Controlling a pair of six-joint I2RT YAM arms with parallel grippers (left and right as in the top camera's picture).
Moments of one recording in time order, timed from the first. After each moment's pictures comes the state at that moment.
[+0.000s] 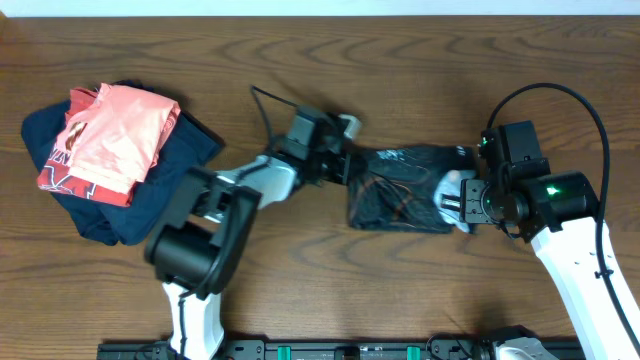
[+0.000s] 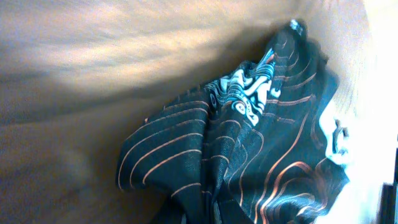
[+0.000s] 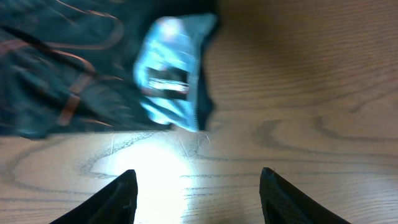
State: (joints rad) left arm -0.41 2.00 1.05 0.09 0.66 -0.32; right arm 0.21 1.22 1.10 -1.15 0.16 0.26
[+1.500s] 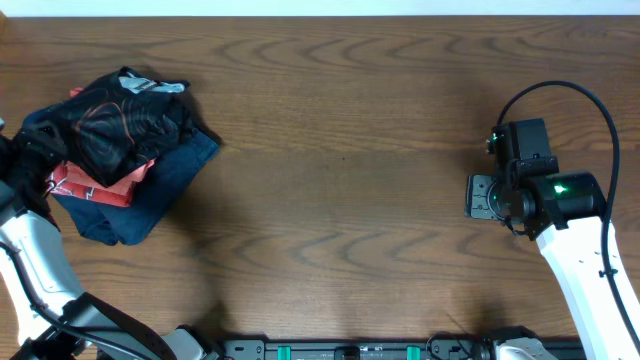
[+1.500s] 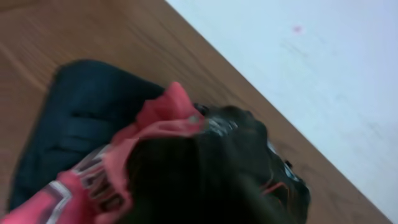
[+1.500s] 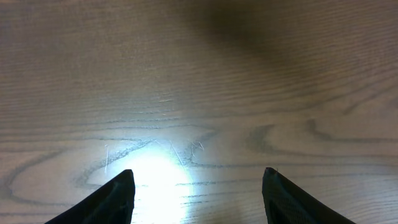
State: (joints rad) left arm 0.78 1.46 1.05 -0.17 0.51 -0.33; right arm 0.16 1.22 1.10 -1.13 0.16 0.25
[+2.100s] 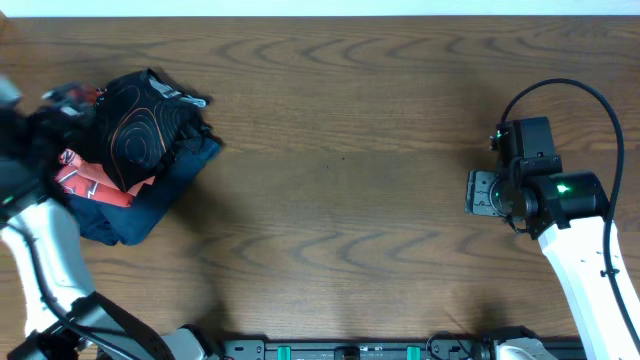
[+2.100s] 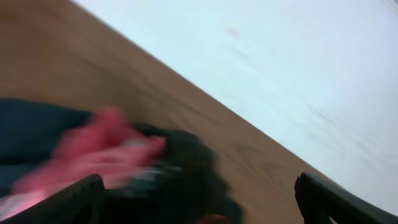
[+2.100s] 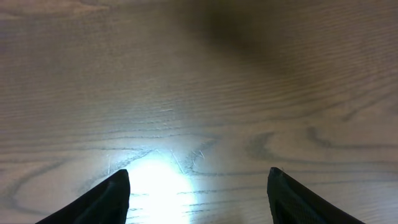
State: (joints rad) left arm 0.63 1.46 1.05 -0.03 0.55 -0.35; right arm 0.14 1.22 1.10 -1.10 0.15 0.25
